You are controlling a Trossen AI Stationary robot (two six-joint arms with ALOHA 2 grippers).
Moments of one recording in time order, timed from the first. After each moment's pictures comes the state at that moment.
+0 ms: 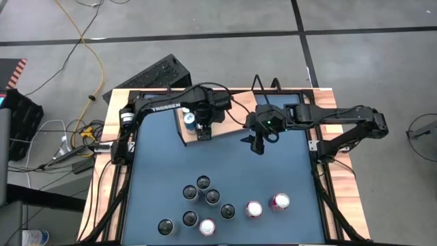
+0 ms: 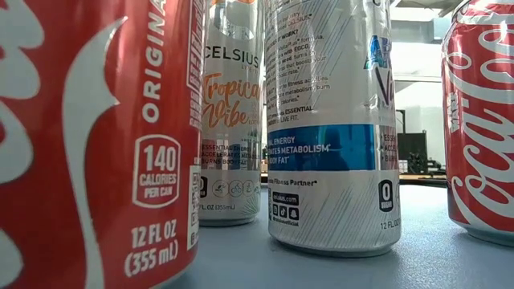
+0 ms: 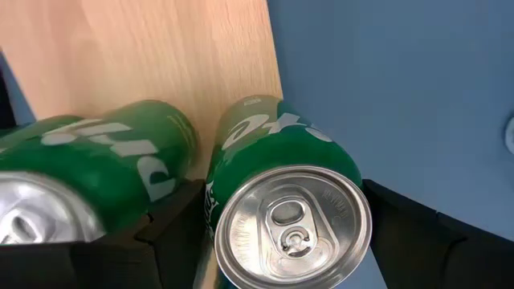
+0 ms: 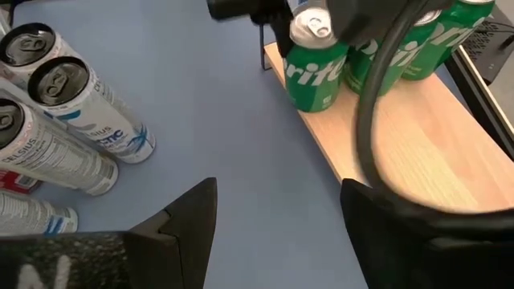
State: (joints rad) left arm 0.26 2.03 2.01 -1.39 -0.05 0.20; right arm -0.04 1.33 1.29 -0.72 0.08 0.13
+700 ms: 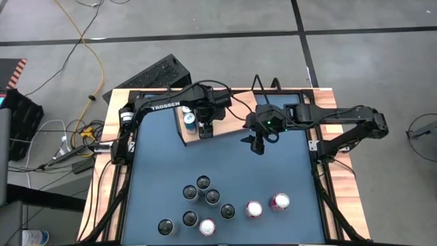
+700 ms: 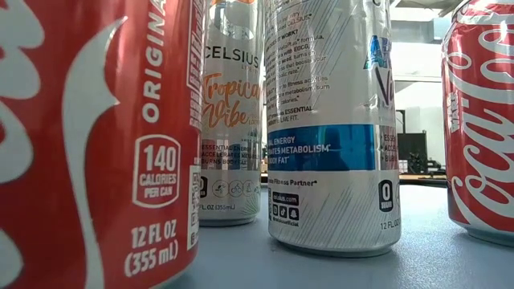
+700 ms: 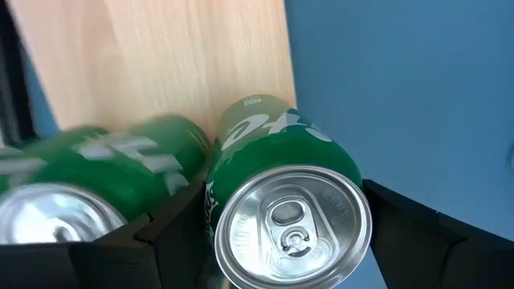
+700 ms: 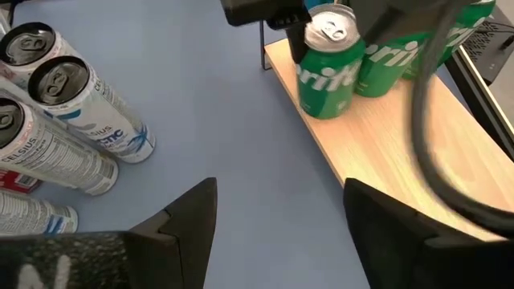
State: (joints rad) left arm 0.28 2.03 2.01 -1.36 -0.05 0.18; right arm -0.04 1.33 1.29 -0.72 0.08 0.12
